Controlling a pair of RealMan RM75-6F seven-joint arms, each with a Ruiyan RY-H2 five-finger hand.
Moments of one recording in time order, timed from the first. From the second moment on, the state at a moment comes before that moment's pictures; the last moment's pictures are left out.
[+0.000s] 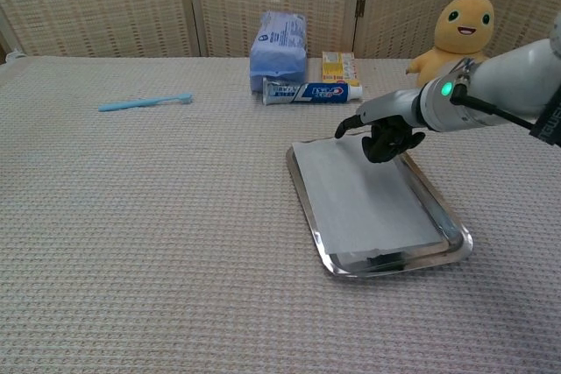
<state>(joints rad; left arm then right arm) -0.13 -1.10 -0.01 -1.47 1.65 1.58 -0.33 1.25 -1.48 -0.01 -1.42 -0.19 0.59 -0.52</state>
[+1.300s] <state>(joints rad) -0.13 -1.11 -0.01 -1.48 1.65 1.58 -0.30 1.17 -1.33 -0.07 -1.71 -0.51 0.63 -0.38</state>
